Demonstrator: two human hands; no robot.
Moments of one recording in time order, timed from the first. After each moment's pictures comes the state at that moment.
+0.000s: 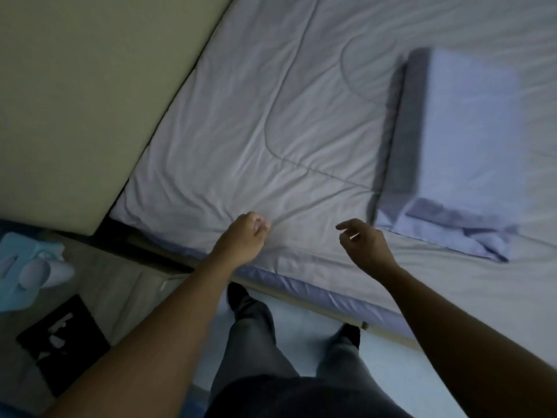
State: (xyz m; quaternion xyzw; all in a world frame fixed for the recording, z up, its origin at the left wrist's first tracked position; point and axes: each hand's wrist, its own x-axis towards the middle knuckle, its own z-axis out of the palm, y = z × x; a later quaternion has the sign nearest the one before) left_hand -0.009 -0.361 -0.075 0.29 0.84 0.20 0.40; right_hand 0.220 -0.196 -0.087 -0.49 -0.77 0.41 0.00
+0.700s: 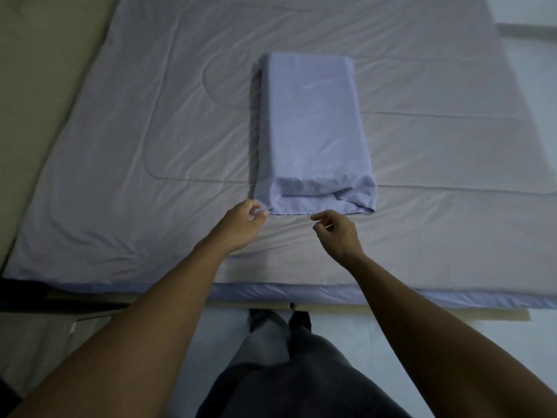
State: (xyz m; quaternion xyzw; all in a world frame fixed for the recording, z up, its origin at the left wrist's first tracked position) left_hand 0.270 -0.180 -0.002 0.41 0.79 0.20 0.42; right_hand 0.495 -0.107 -0.032 -0.59 -0.66 0.45 0.14
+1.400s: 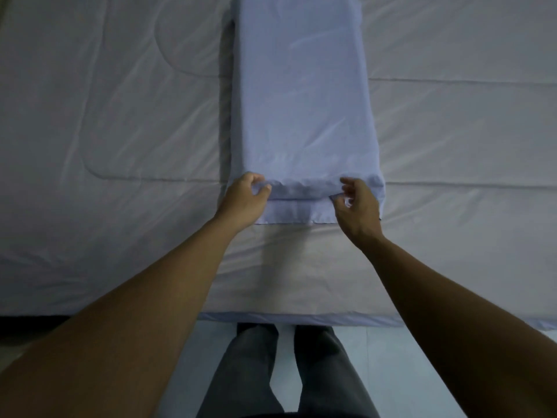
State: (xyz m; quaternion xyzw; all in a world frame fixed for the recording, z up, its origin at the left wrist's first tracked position) left_hand 0.289 -0.012 -0.108 0.34 0.82 0.21 0.40; right_hand 0.509 0.049 -0.130 -0.64 -0.63 0.40 0.19
